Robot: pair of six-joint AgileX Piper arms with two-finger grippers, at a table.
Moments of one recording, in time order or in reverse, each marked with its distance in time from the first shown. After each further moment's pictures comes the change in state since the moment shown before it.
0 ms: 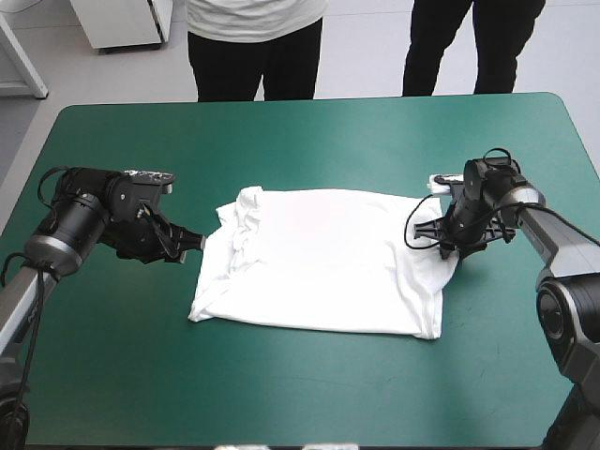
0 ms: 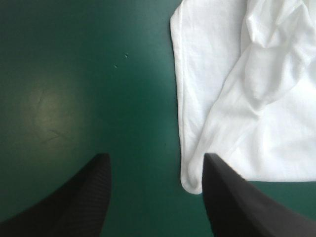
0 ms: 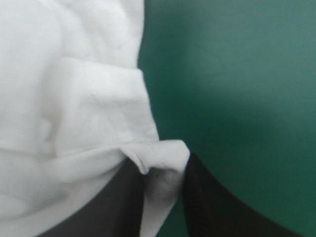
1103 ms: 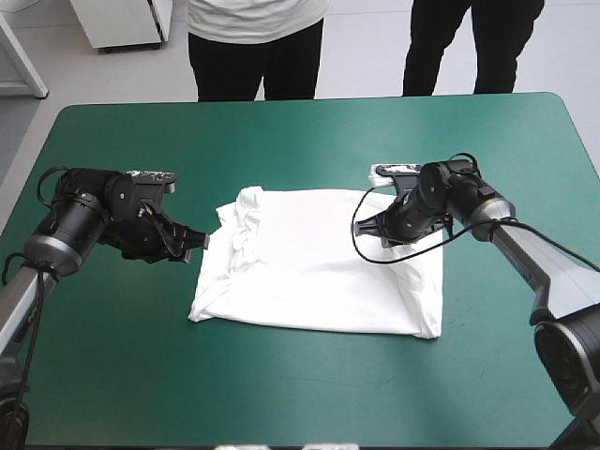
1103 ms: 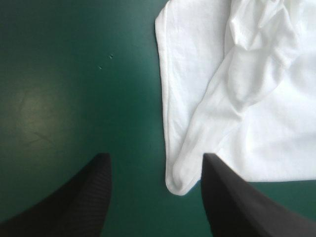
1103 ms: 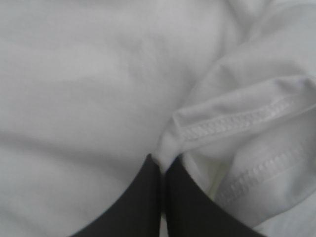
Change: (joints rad) left arm 0.000 0.000 0.000 -0.045 -0.007 0.000; right arm 0.231 -0.120 -0.014 0.195 -0.095 -0.042
